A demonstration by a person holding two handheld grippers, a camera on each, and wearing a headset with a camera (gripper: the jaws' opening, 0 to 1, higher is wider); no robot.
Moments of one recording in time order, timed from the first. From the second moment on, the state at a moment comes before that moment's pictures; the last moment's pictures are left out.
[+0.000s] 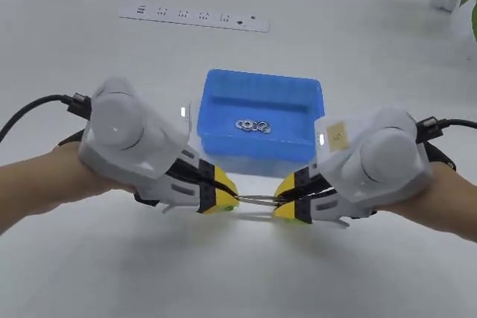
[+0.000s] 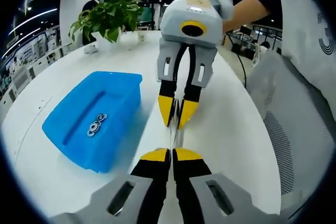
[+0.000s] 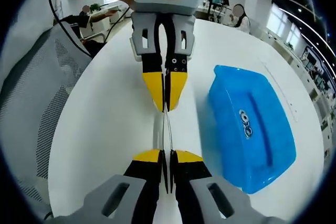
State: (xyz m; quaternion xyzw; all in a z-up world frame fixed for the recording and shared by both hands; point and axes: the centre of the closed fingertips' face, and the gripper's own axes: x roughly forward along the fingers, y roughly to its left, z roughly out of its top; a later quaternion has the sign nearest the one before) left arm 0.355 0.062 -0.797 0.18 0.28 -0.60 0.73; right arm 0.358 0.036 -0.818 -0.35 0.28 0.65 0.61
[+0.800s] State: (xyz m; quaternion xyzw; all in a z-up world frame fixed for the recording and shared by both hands) left arm 0.352 0.065 -0.811 0.21 0.31 -0.59 0.72; right arm 0.358 0.037 -0.817 -0.35 0.29 0.63 0.62
